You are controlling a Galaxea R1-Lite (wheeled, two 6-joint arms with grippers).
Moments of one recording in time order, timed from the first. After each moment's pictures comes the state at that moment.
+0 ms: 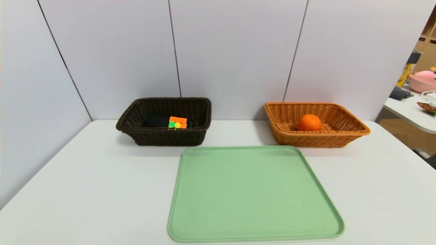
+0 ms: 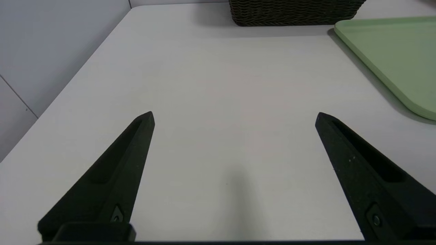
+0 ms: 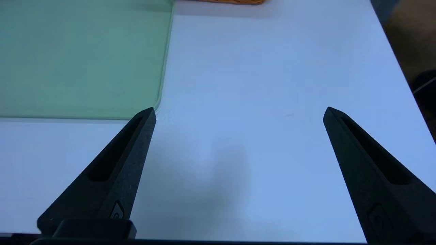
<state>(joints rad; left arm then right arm) 0.00 0.00 0.00 0.00 0.00 0.01 0.04 0.45 -0.57 0.47 -0.06 -0.05</state>
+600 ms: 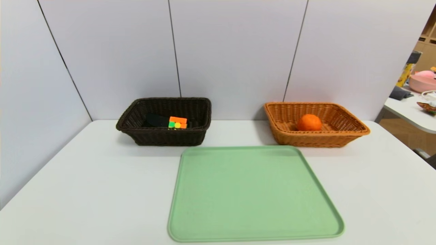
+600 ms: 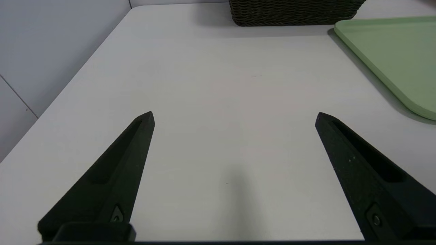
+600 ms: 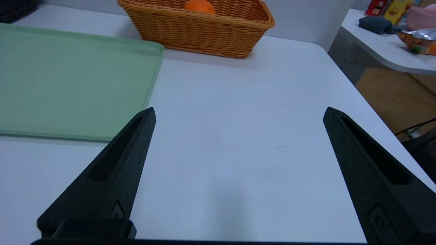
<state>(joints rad) 0.00 0.00 0.00 0.00 0.00 0.01 0.00 0.06 -0.07 0.00 -0.04 -0.17</state>
